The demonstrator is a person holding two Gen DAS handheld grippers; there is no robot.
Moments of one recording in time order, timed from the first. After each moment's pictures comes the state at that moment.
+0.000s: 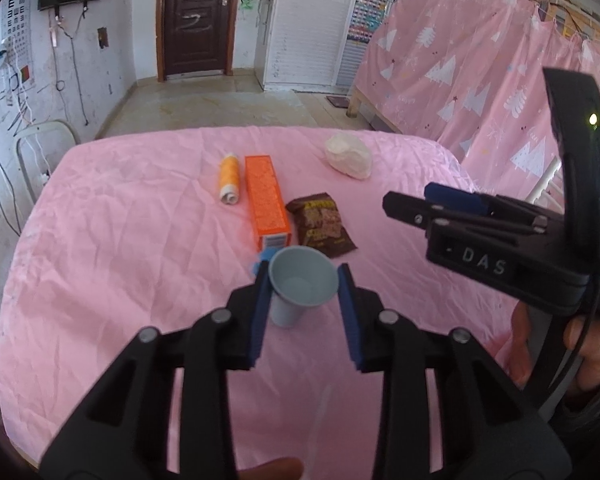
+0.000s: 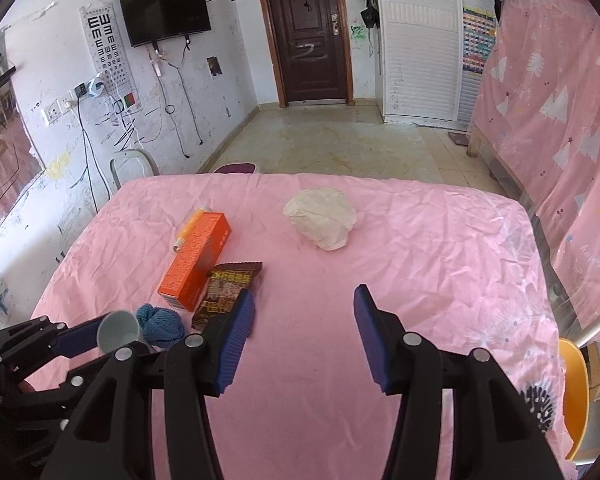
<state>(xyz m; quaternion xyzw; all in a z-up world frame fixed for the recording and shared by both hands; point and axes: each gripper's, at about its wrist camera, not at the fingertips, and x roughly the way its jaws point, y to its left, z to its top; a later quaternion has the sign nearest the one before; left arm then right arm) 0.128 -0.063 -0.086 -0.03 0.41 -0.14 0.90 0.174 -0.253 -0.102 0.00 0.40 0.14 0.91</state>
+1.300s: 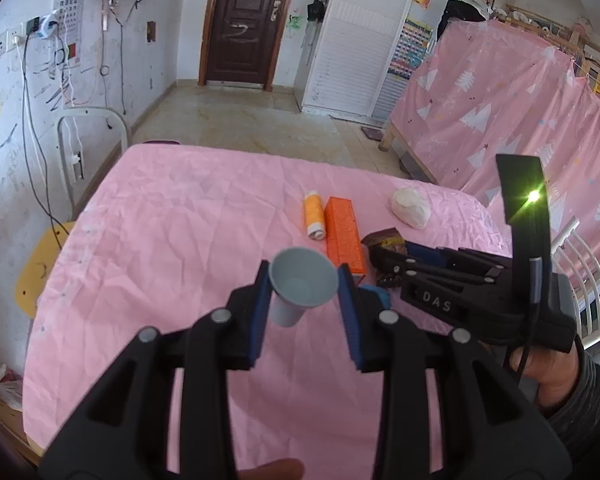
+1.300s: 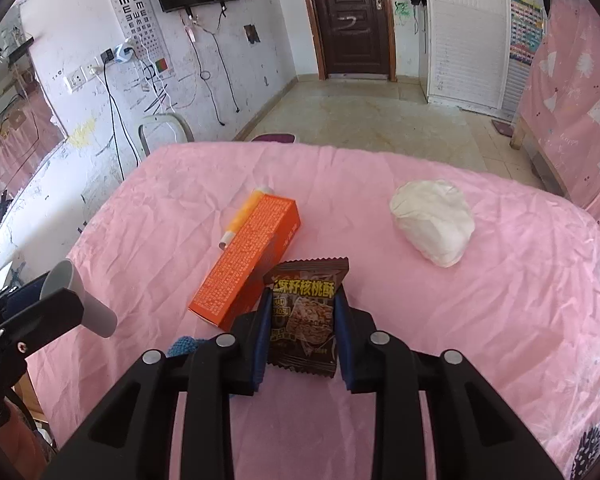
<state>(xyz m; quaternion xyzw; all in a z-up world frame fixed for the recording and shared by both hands) 0.128 -0.002 -0.065 -0.09 0.38 -0.08 0.92 0.210 -0.188 -0.125 -0.02 0.44 0.20 0.88</state>
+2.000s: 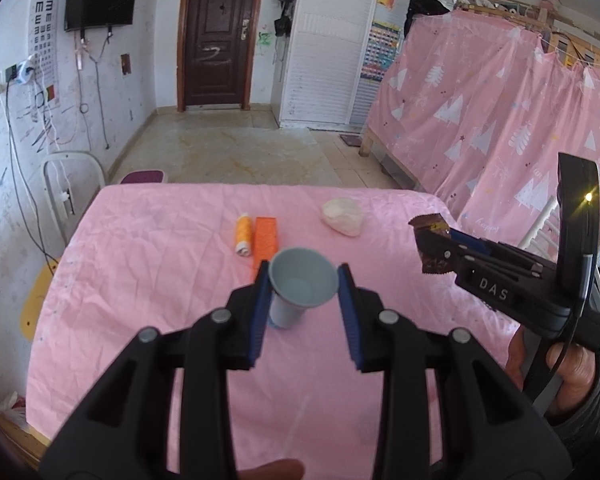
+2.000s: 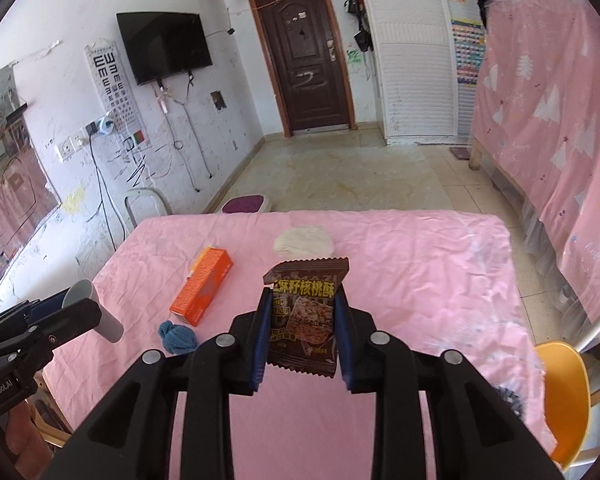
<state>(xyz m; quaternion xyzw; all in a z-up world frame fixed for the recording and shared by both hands) 0.100 -0.072 -0.026 -0.04 0.35 -0.11 0.93 0.144 -0.301 -0.068 0.05 0.35 0.15 0.93</state>
